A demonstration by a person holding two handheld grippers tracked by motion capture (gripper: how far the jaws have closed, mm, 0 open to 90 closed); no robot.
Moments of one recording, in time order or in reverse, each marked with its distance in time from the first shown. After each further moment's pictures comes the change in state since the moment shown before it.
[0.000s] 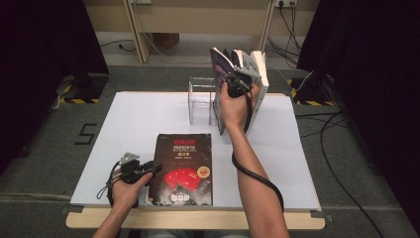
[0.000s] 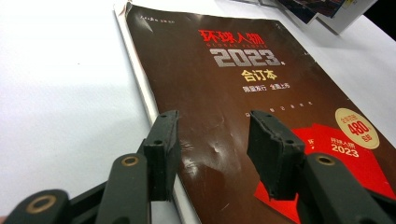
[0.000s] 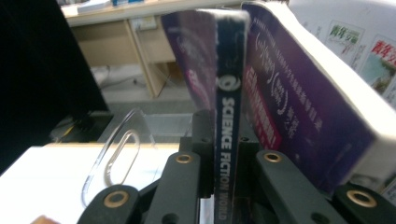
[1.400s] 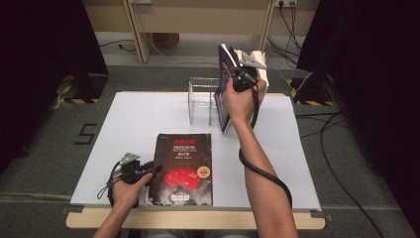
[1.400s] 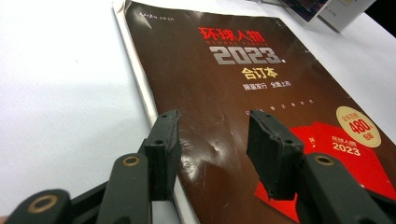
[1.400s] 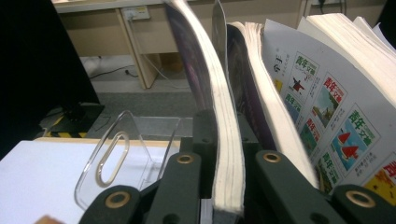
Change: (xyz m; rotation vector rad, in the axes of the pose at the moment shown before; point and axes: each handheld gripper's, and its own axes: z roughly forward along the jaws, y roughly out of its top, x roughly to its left) left arm 0.000 0.000 0.001 0.006 0.002 0.004; right arm -0.008 0.027 -0.014 0.048 -0.034 -0.035
